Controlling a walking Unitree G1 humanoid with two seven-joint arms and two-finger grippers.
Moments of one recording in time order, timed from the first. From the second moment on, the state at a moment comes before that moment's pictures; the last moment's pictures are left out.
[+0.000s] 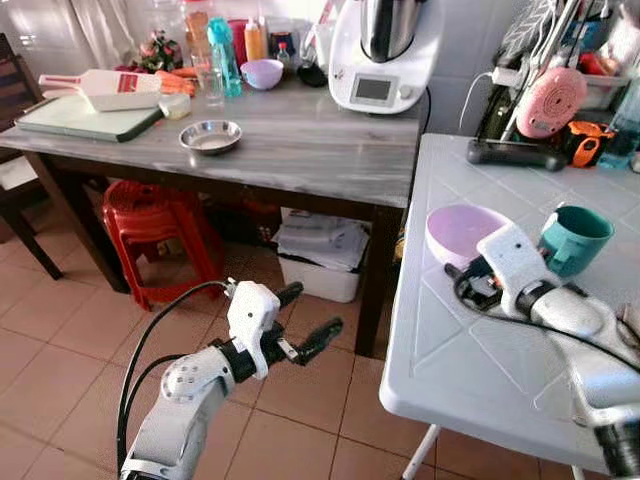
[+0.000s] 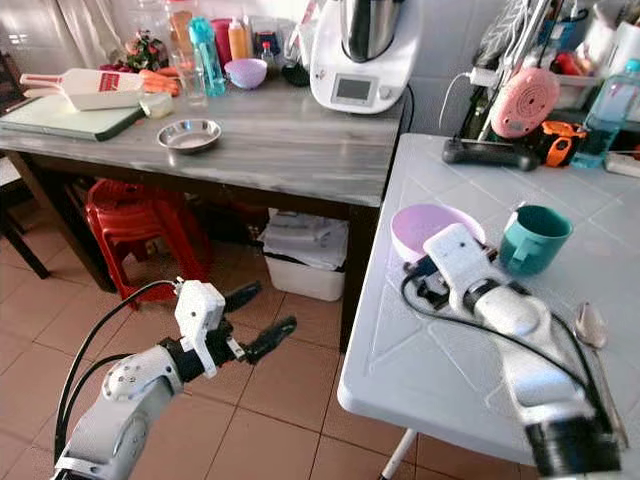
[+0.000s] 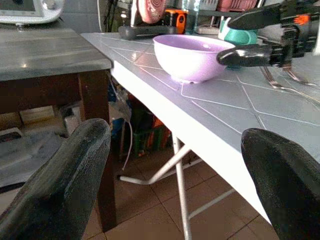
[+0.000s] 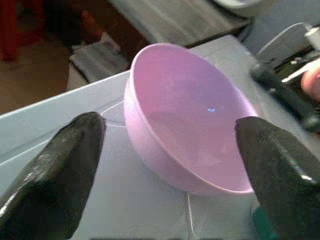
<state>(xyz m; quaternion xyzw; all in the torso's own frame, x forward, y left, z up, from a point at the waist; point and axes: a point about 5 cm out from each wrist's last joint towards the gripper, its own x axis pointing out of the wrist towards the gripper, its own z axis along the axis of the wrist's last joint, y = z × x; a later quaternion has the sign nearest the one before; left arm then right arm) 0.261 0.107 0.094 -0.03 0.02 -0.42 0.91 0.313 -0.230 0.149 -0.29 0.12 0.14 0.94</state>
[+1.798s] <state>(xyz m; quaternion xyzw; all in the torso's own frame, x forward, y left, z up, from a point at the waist) 0.244 0.113 0.104 -0.04 0.03 -0.46 0.89 0.339 -0.248 0.139 -0.42 0.08 0.26 0.87</state>
